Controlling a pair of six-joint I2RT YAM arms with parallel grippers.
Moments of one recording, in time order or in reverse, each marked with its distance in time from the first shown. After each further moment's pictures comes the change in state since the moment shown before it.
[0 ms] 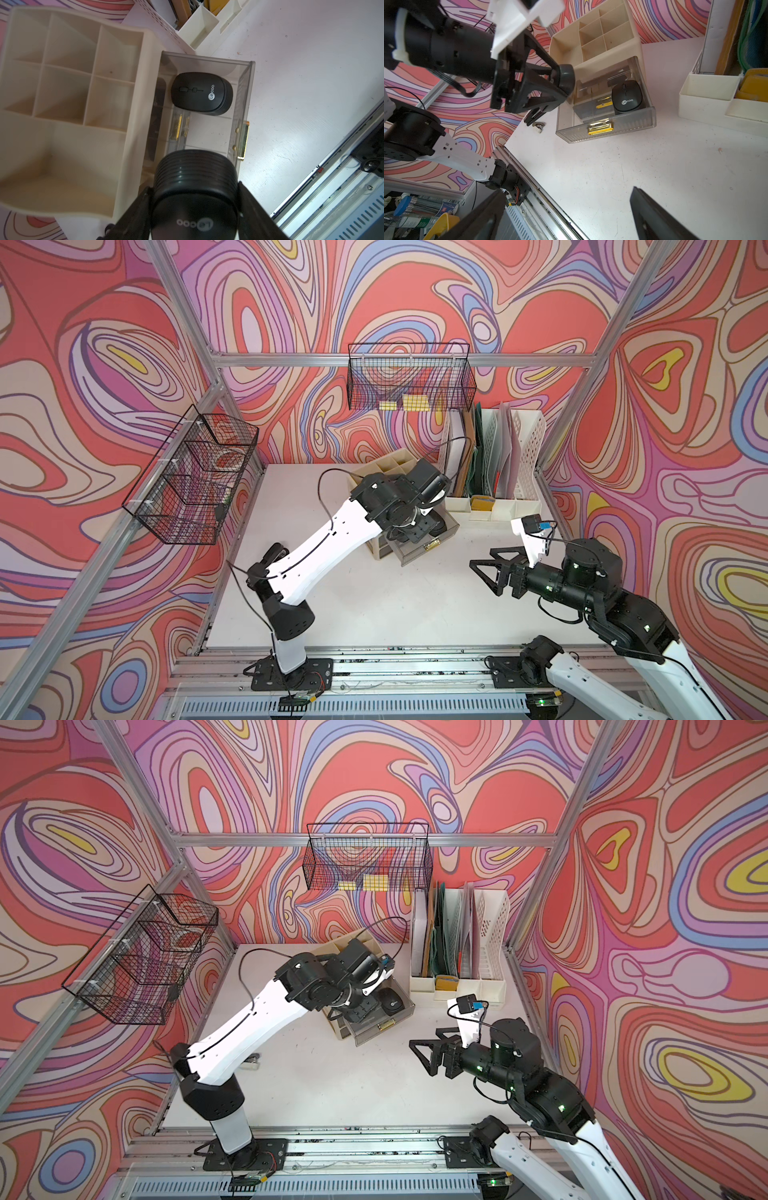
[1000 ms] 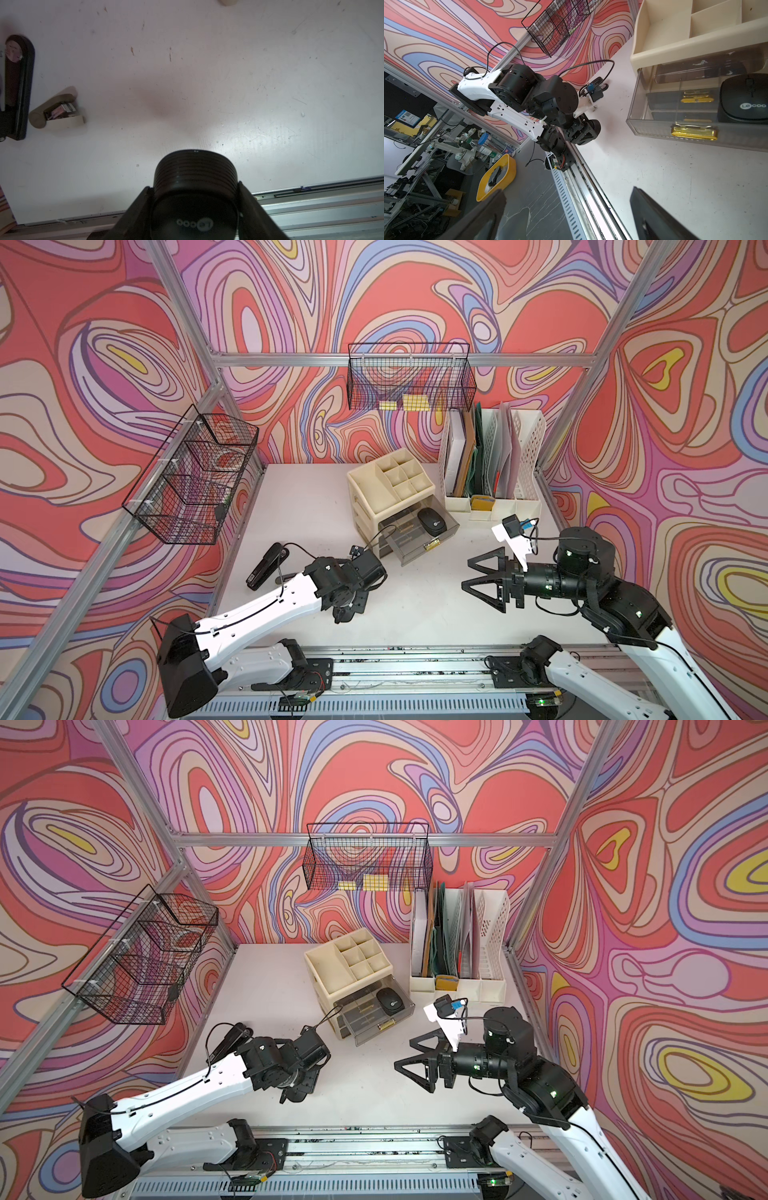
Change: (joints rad) left arm -0.001 -0.583 -1.231 0.265 0.004 -0.683; right arm 0.000 0.080 0.046 0.019 -0.403 -0.075
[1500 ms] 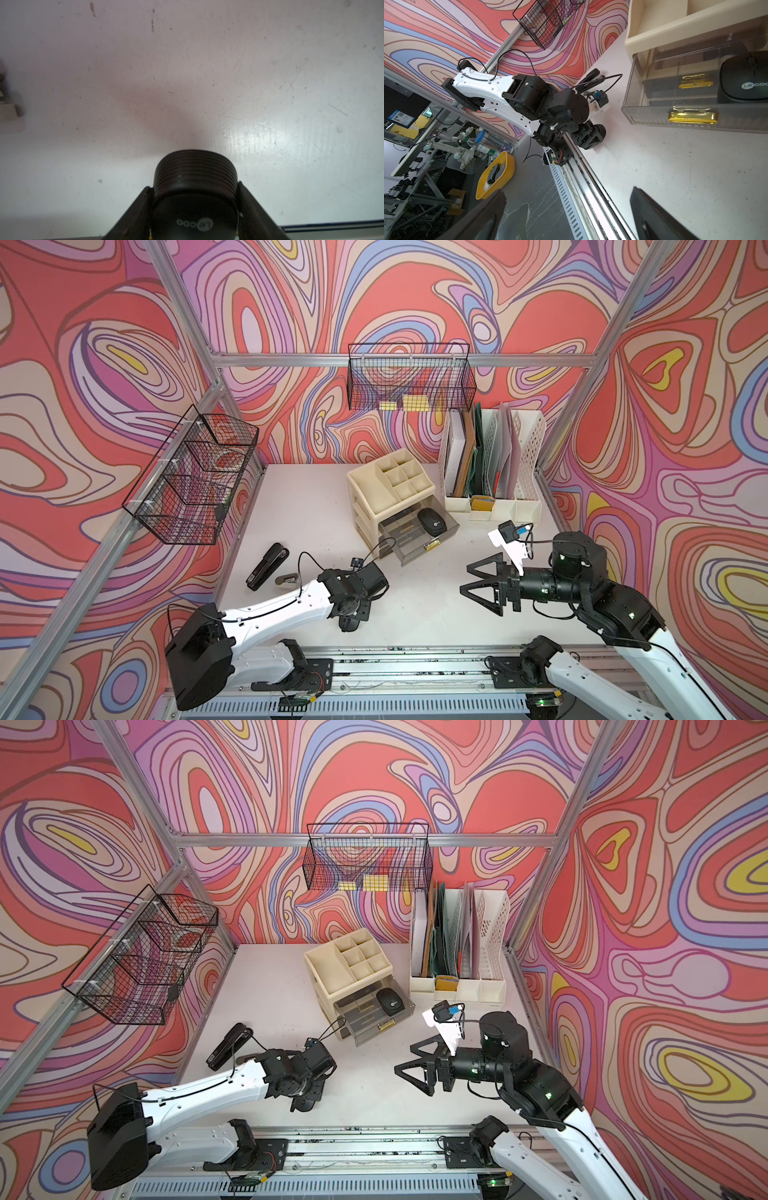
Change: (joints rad) left arm 0.000 0.101 -0.142 0.222 0.029 -0.066; right arm 0.000 -0.031 -0.055 -0.003 0.009 0.008
